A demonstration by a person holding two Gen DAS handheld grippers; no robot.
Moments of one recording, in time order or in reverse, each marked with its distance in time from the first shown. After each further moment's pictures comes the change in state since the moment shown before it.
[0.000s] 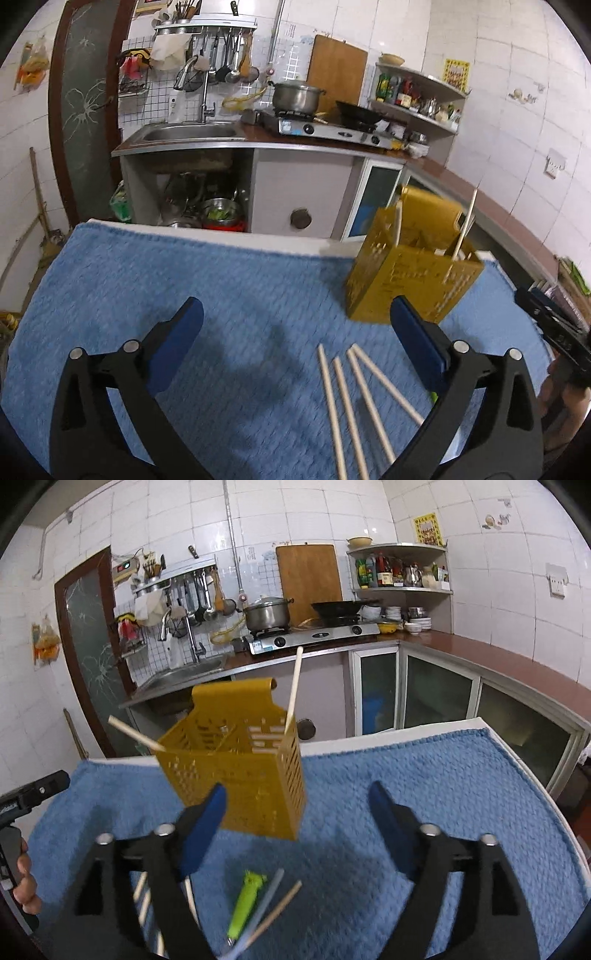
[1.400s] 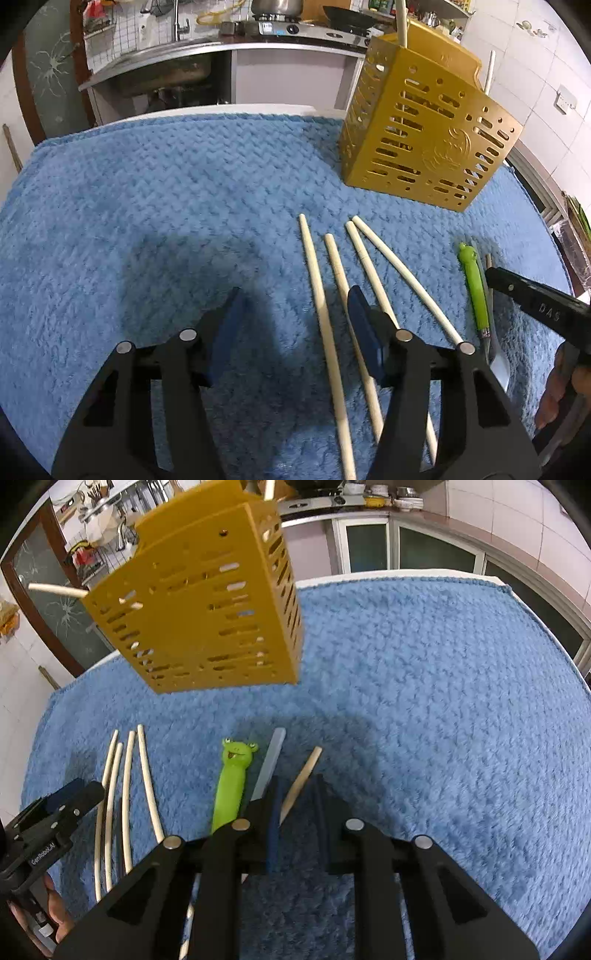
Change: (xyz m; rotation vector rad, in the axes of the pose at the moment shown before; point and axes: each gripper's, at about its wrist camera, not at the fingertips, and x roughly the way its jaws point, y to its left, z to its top) left arm 0.086 -0.021 -0.079 0.047 0.356 -0.031; right arm 0.081 0.010 -0.077 0.134 0.492 -0.041
